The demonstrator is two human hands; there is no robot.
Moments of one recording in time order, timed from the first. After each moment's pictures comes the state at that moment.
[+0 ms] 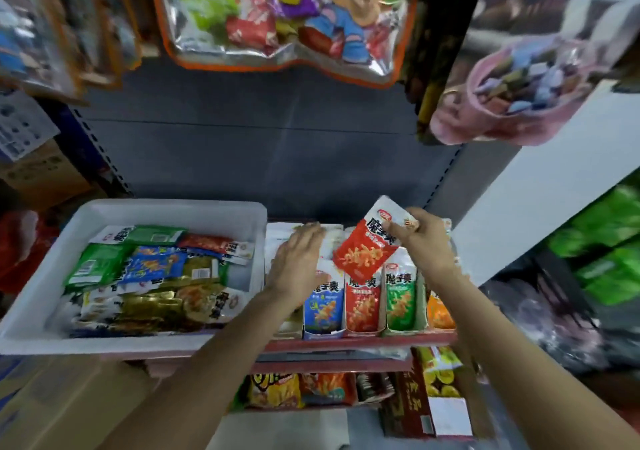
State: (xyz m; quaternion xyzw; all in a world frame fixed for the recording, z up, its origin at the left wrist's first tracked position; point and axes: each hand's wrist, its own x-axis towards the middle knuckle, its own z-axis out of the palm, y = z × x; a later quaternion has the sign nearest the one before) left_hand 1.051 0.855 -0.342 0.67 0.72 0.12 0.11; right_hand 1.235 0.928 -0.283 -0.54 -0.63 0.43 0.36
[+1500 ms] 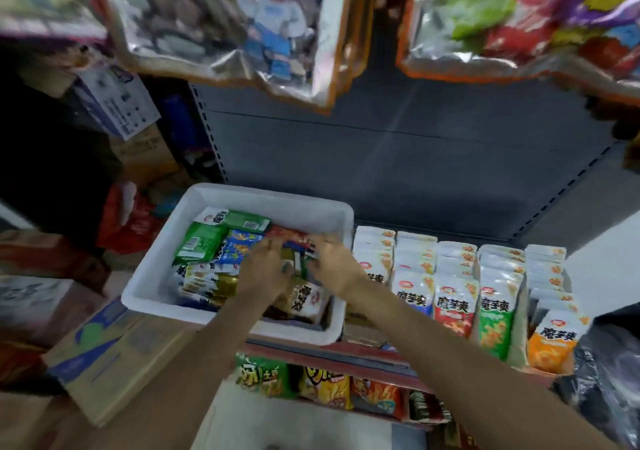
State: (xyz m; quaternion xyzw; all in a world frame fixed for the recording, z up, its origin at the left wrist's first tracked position) left_hand 0.903 0.777 -0.358 0.47 0.87 0.13 0.12; right_hand 1.018 0.861 -0.338 -0.34 -0.89 0.29 0.01
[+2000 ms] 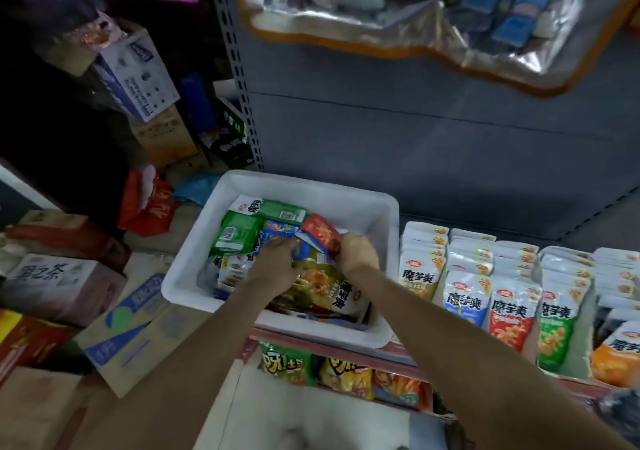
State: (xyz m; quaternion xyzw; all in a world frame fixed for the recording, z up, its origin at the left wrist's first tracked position) left_hand 0.830 0.757 -0.387 0.46 0.84 0.11 0.26; right_hand 0.948 0.865 -0.395 -0.48 -0.85 0.22 -0.07
